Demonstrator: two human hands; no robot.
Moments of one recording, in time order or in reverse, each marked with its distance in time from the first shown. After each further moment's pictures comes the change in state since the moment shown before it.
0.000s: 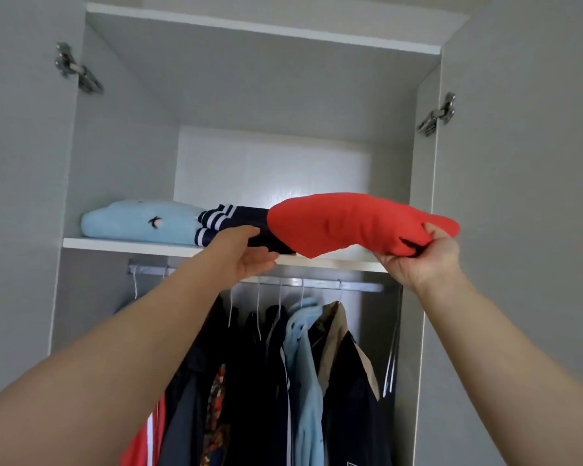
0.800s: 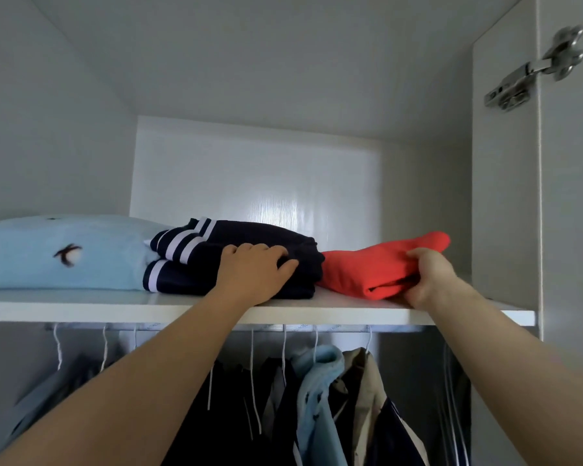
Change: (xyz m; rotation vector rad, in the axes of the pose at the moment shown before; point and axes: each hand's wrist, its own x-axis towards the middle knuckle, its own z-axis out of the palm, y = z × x) left_hand 0.257 -0.036 -0.005 1.685 0.072 0.748; right_hand 0.257 0.059 -0.032 -0.530 0.430 -0.109
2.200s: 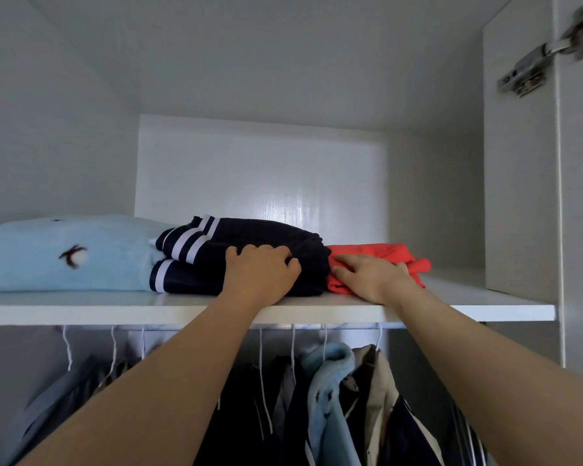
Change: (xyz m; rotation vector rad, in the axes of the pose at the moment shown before) left_hand -0.004 0.005 0.000 -0.047 -0.048 -0.066; right_hand 0.005 0.041 0.034 -1.836 -0.300 -0.703
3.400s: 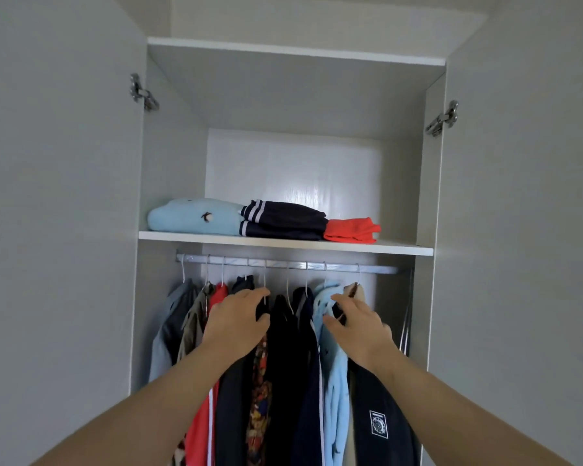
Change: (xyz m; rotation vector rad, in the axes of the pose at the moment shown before) left_hand -0.345 0.015 -0.118 -0.212 -0.004 -0.085; right_hand -0.371 -0.048 -0.027 0.340 -0.049 -0.010
